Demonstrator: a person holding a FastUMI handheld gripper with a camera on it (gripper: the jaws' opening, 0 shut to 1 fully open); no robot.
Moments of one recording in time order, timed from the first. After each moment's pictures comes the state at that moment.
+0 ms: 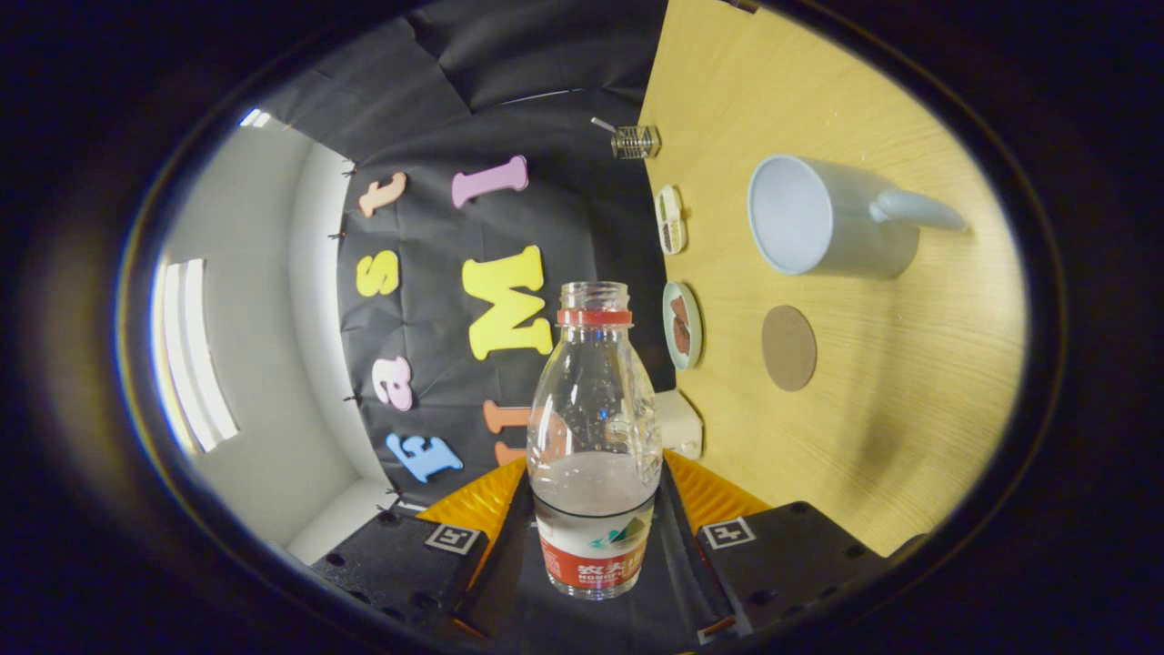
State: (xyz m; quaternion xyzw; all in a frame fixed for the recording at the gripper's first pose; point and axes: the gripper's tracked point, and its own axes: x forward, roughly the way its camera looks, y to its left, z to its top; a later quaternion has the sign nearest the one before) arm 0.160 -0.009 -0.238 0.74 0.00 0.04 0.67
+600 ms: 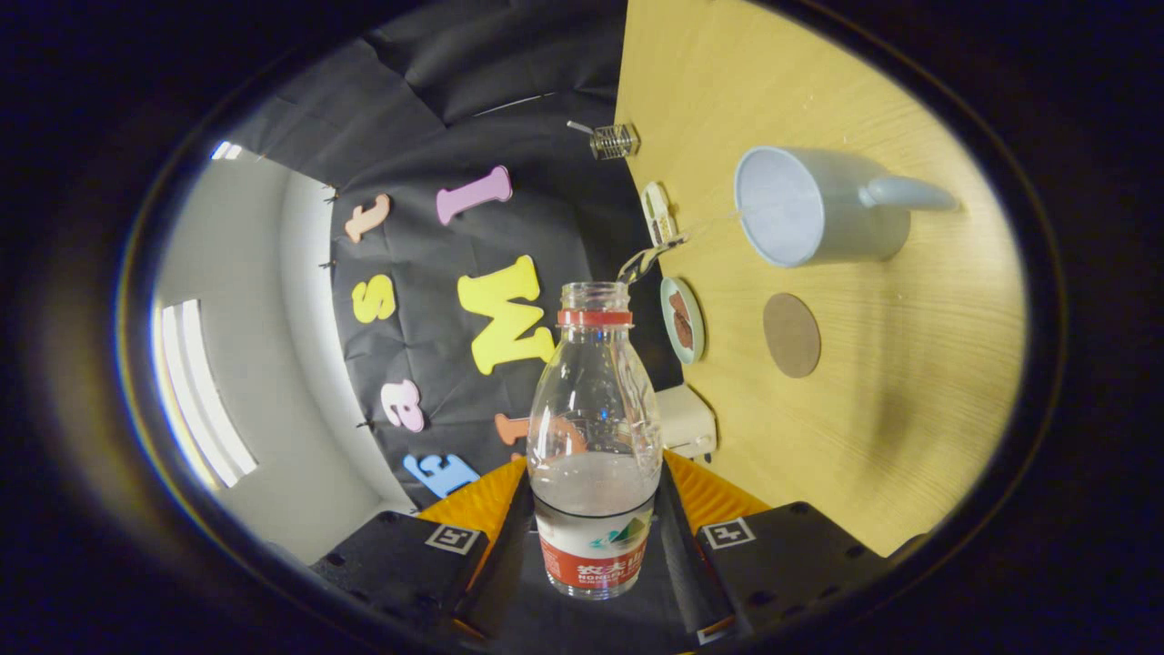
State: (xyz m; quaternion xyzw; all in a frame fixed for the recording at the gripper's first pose) arm 0.163 -0.018 -0.227 0.78 0.00 0.04 0.62
